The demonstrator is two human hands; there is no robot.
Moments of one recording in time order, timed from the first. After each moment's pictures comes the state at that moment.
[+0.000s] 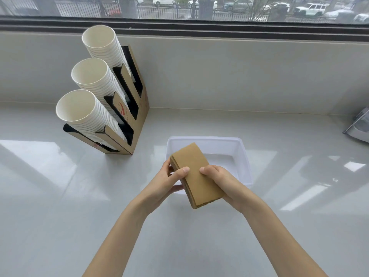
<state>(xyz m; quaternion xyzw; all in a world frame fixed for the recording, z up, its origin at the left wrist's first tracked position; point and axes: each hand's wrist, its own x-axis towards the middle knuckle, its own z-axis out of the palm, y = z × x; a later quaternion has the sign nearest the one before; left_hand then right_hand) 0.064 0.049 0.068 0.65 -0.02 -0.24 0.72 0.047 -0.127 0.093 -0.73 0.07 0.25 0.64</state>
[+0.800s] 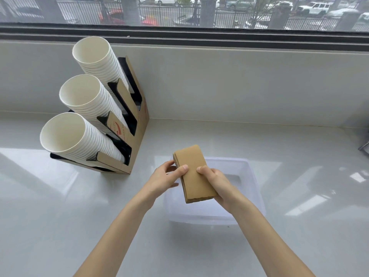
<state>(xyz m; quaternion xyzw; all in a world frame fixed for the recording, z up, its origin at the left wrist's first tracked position) 0.152 0.049 0.073 0.75 0.05 -0.20 0.63 0.136 -0.114 0.075 -0.66 0.15 0.24 0.70</state>
